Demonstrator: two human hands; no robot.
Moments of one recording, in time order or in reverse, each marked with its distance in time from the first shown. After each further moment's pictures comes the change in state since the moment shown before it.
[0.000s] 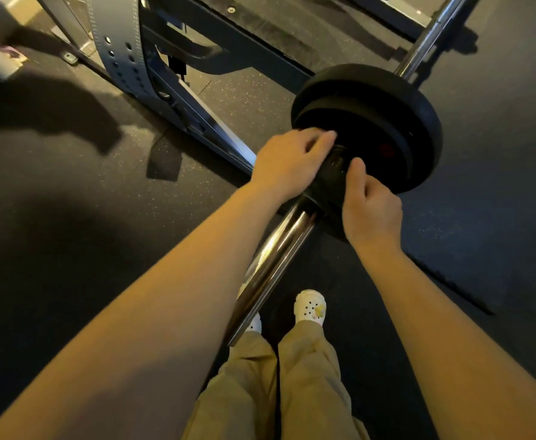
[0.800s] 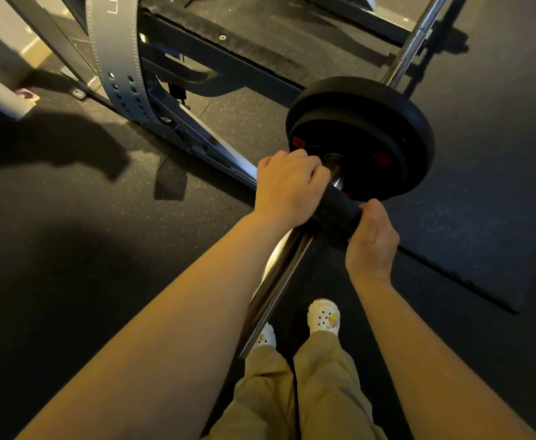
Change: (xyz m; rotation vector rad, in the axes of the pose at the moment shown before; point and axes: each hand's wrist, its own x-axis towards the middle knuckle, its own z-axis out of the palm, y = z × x) left_hand -0.012 -0.003 0.017 0.317 0.194 0.167; right_hand -0.025 0.032 0.023 0.349 0.194 0.015
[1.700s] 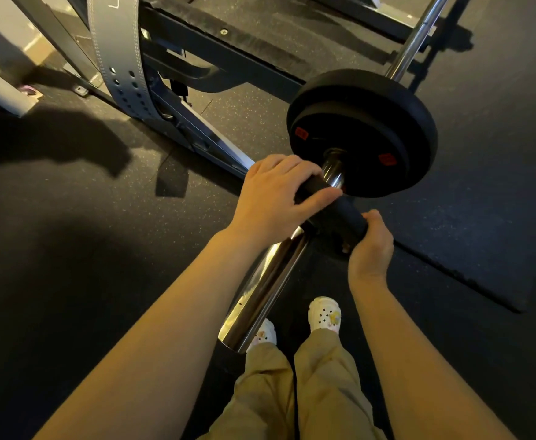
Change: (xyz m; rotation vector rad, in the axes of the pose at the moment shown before) left_hand -0.032 -0.017 -0.019 0.018 -0.046 0.226; right_hand -0.010 0.011 0.000 0.225 -0.027 0.216
